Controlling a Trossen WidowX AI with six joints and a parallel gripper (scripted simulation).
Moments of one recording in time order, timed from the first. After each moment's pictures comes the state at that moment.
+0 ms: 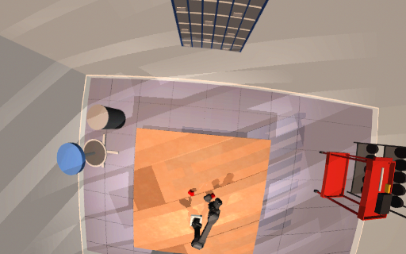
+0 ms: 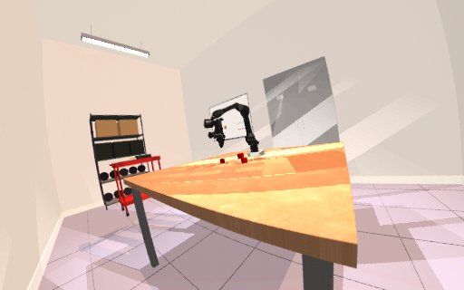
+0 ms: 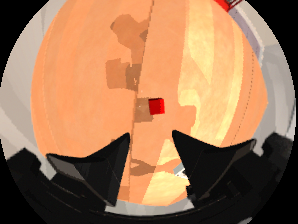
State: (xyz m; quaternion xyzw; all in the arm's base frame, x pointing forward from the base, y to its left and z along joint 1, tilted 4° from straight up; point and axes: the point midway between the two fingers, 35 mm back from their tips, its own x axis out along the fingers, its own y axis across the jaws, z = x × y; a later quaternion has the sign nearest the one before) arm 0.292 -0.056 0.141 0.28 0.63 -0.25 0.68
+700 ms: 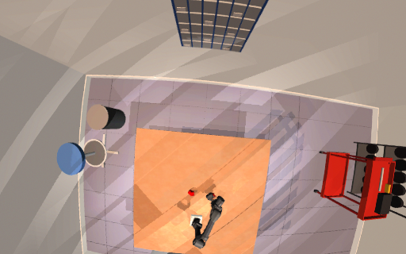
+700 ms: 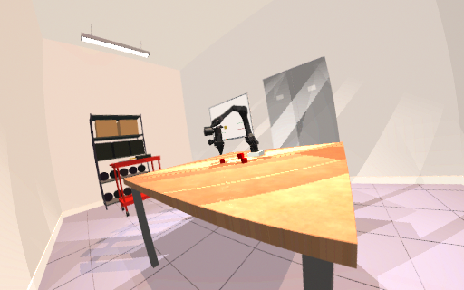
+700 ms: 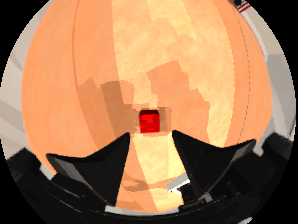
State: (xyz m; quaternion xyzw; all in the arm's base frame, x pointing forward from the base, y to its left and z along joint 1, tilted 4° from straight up) arm 0.293 -0.080 0.088 0.26 0.64 -0.23 0.69
